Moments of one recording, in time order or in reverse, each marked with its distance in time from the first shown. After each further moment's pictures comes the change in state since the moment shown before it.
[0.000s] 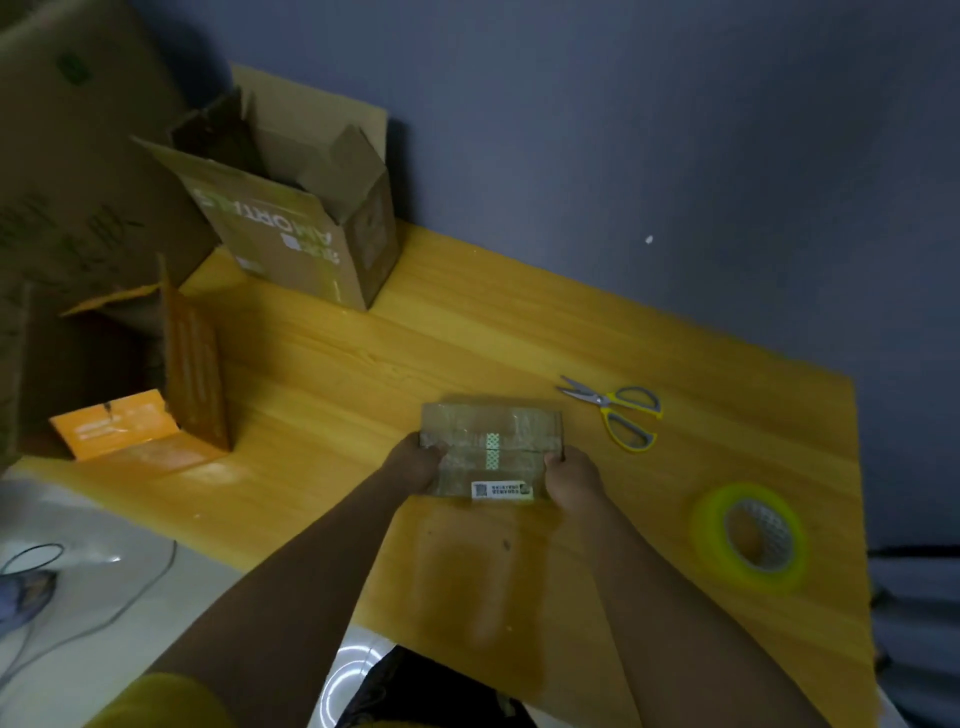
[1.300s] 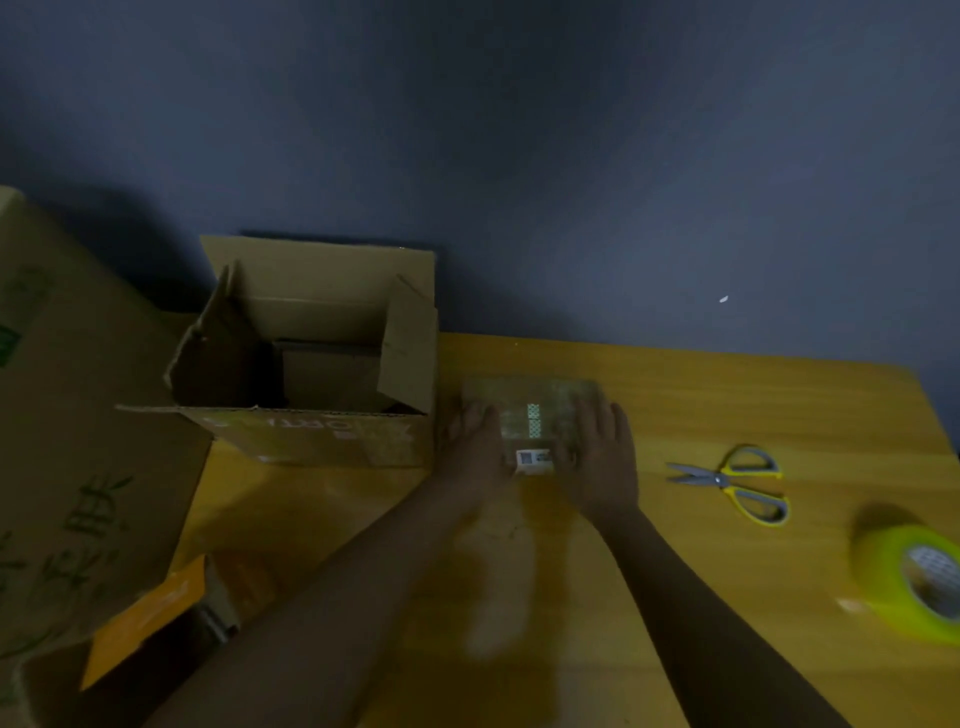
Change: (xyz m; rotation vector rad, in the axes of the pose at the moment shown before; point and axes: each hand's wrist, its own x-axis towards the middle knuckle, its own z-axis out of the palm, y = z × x) left_hand 0.153 0.129 -0.157 0.863 -0.187 0.595; right_hand 0.081 -0.195 0.060 -0.248 0.602 -0.368
